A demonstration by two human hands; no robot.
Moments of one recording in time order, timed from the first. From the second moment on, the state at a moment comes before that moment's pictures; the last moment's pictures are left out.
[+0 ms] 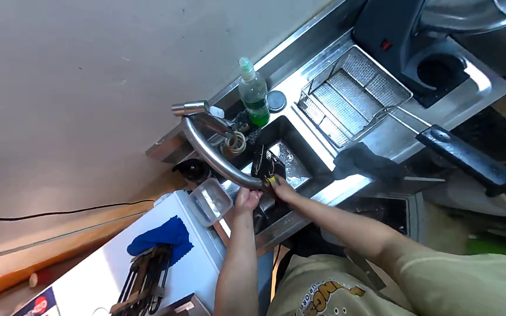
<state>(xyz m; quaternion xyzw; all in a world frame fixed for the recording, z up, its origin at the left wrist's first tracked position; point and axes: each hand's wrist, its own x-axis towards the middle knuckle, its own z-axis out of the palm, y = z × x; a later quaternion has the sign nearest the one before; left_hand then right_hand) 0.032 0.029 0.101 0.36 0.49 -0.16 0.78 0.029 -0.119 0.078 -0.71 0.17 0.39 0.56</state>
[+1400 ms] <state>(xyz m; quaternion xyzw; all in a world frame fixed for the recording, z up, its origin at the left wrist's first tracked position) -0.009 0.014 0.126 0.45 0.37 -0.13 0.80 0.144 -0.253 0.207 -0.71 0.12 0.37 0.59</state>
